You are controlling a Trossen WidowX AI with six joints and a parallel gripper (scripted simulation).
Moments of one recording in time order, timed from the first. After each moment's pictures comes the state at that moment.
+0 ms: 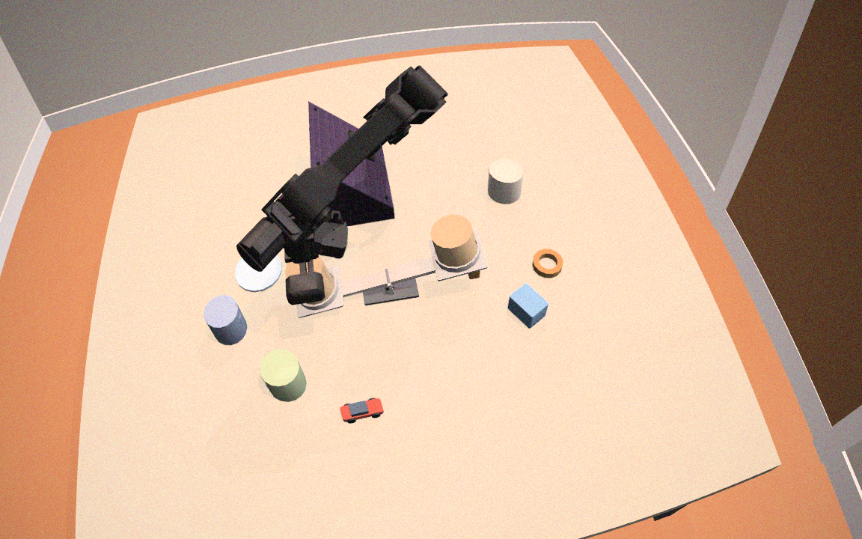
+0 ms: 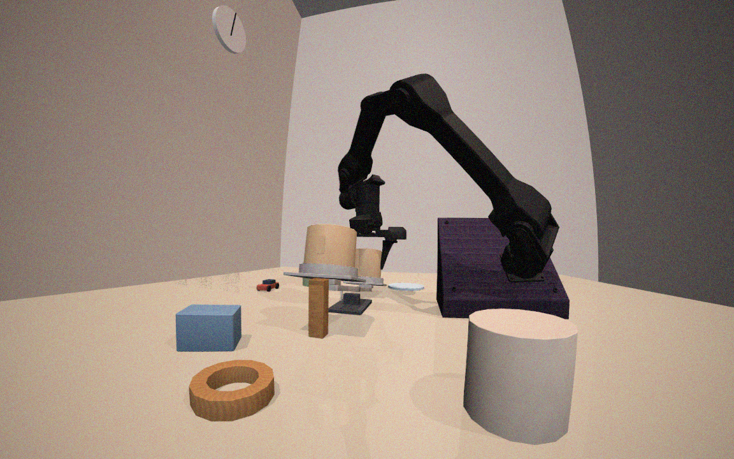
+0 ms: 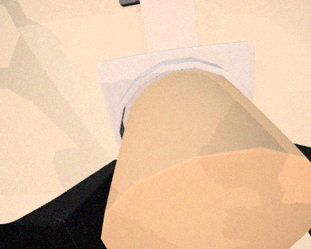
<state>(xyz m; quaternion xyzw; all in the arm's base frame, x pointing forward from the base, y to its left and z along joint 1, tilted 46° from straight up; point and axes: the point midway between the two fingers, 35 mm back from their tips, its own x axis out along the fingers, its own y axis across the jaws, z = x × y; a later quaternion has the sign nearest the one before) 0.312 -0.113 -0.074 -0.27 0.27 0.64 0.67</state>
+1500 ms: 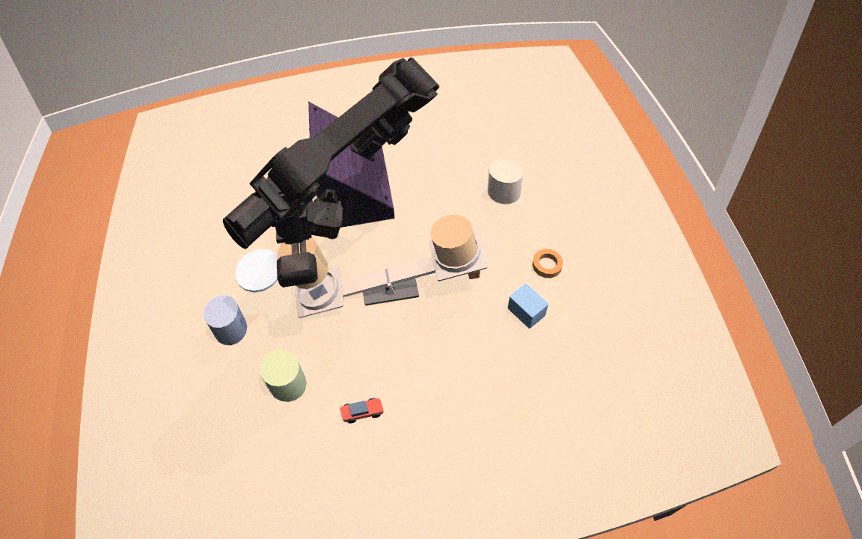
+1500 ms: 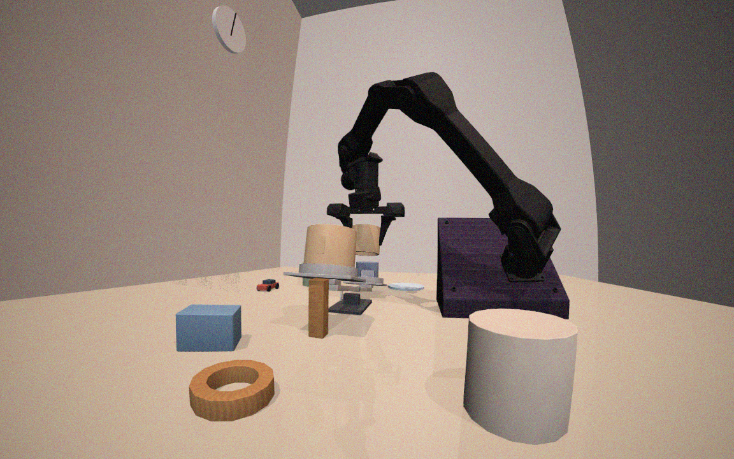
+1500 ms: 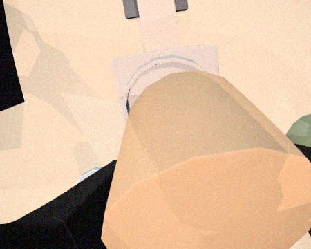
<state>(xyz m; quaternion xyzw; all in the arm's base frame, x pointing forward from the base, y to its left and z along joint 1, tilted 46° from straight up) 0.314 -0.156 -0.036 -0.27 0.27 0.63 0.67</state>
